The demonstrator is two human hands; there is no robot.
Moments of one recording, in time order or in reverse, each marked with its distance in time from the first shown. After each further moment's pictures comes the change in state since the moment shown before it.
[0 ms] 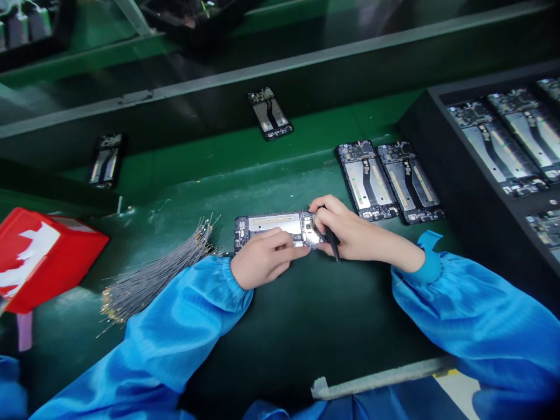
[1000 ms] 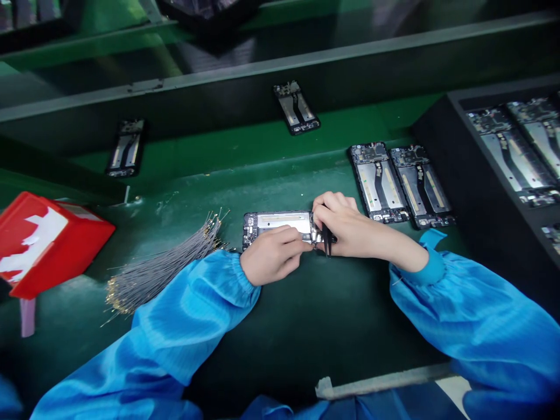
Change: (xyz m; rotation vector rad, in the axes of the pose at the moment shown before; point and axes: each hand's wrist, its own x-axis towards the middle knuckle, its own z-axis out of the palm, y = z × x) left_hand 0.003 0.003 0.002 -0.082 0.052 -0.069; right_hand 0.022 -0.013 -0.002 -0.261 -0.117 0.087
